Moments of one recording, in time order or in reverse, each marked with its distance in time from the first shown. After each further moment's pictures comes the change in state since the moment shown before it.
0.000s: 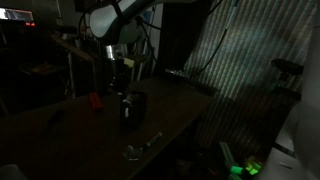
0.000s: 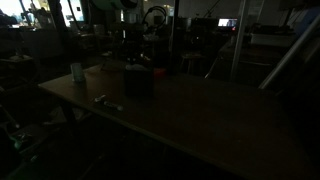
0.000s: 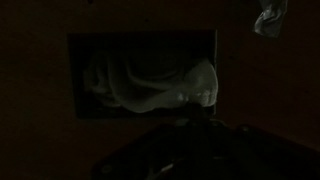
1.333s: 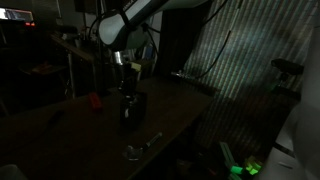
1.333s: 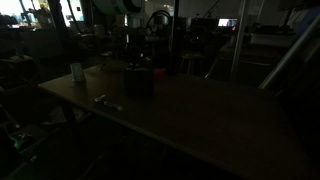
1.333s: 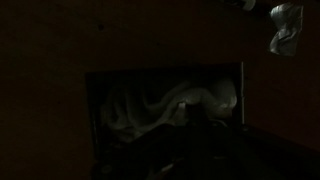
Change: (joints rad) arm -0.016 -0.004 -0.029 -0.048 -0.015 -0.002 0.003
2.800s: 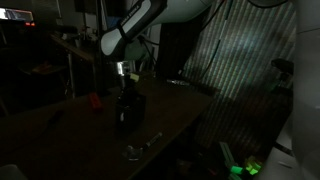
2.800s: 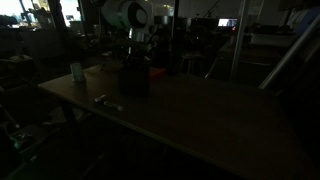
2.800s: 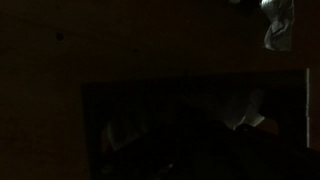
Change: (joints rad) arm -0.034 0.101 0.006 0.019 0.114 0.006 0.003
